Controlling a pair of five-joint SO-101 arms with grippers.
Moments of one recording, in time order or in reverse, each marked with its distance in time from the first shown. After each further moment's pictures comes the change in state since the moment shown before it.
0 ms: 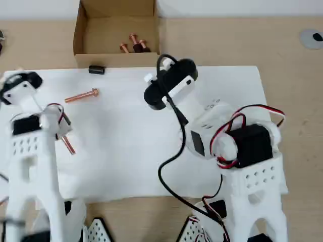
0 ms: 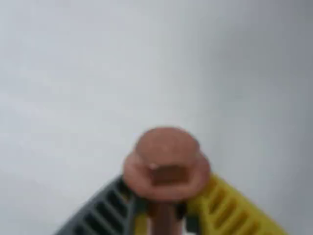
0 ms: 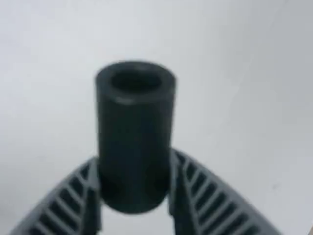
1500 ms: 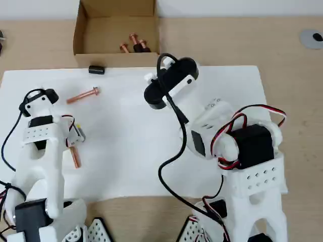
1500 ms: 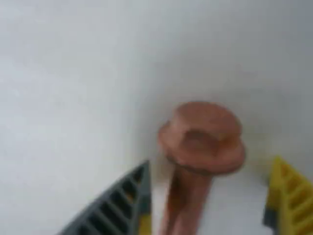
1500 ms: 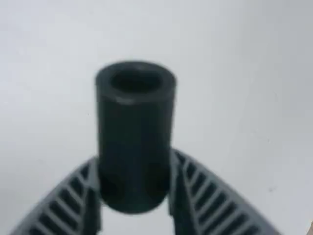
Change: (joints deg) left arm 1.3 23.3 8.4 -11.6 0.9; right arm 0.0 0.2 -1.6 0.2 0.0
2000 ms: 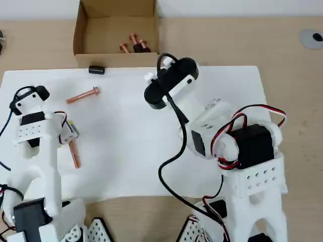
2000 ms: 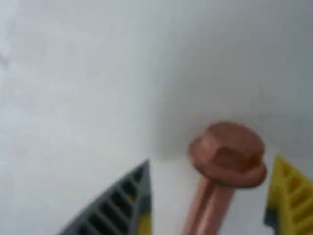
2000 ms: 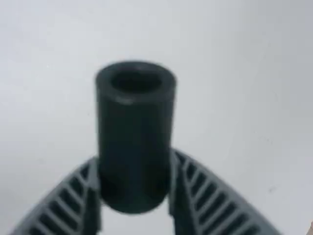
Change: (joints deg) left arm -3.1 0.1 -3.8 3.4 -0.7; right arm 0.0 0.0 0.0 0.0 0.0
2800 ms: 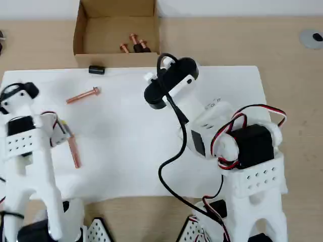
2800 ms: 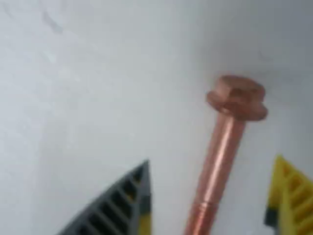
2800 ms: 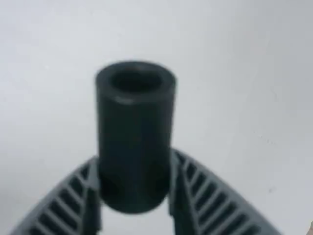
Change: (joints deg) left arm -1.9 -10.8 -2.3 9.8 -3.6; right arm 0.0 0.0 0.0 -0.1 0.0
